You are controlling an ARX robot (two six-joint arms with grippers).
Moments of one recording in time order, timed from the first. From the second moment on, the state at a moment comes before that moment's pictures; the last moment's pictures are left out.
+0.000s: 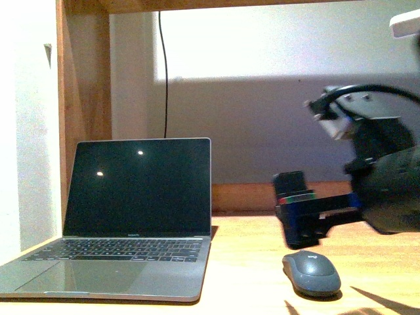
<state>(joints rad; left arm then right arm) -0.01 0.01 0.01 -0.01 0.00 -0.01 0.46 1.29 0.87 0.24 0.04 -0.07</state>
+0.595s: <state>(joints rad) -0.01 0.01 0.01 -0.01 0.00 -0.01 -0.07 0.72 0.36 -0.25 -0.90 -0.41</state>
